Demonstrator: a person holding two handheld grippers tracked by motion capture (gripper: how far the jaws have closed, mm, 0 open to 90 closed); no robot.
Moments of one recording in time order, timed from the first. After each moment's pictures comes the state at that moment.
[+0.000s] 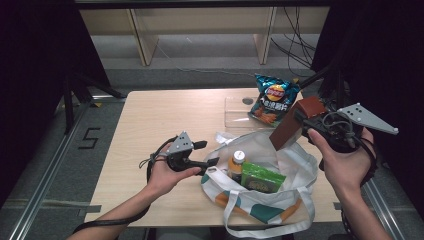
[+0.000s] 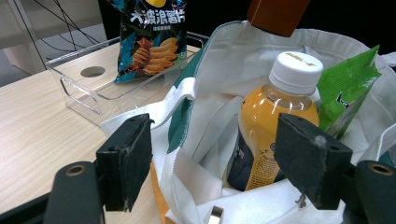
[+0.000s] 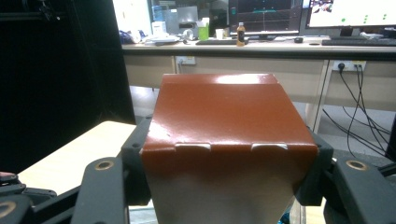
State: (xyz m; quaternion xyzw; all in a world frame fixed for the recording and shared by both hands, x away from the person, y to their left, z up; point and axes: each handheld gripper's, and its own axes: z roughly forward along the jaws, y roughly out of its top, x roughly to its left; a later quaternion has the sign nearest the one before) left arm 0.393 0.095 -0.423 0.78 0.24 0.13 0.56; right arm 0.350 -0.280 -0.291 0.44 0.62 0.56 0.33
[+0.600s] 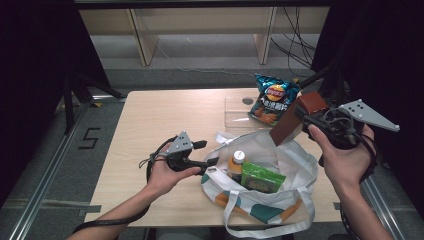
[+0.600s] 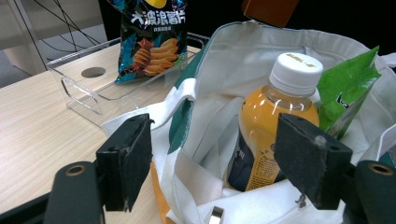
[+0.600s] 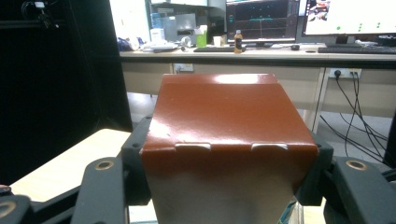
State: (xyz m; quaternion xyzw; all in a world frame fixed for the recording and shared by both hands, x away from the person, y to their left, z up) left arm 0.393 0.096 -0.422 0.78 0.24 0.13 0.56; right arm 0.355 -0.281 -0.286 0.44 0.62 0.56 0.34
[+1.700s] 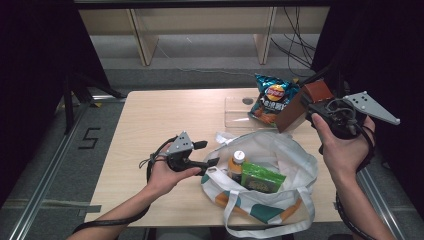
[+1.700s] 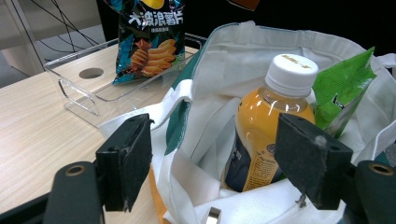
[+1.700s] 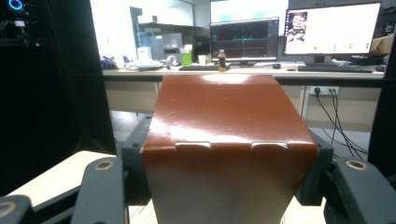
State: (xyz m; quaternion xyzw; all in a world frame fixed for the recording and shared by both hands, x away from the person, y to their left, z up) left arm 0.393 0.095 -0.422 0.78 0.24 0.13 0.56; right arm 0.377 -0.291 -0.284 0.44 0.58 0.57 0.38
